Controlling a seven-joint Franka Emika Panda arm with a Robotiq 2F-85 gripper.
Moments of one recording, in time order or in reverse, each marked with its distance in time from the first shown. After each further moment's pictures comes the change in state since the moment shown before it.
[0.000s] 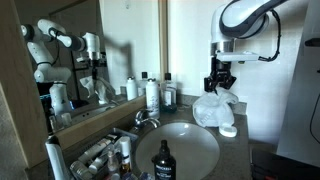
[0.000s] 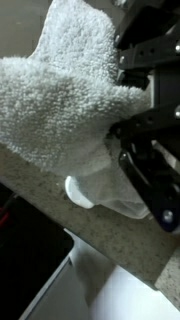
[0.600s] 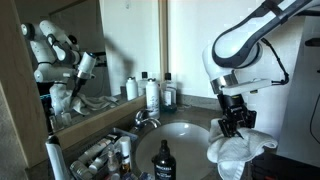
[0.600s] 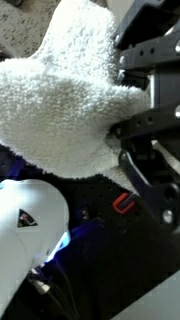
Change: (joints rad) arm 0.065 0.115 0.100 -0.184 0.190 -0.164 0.041
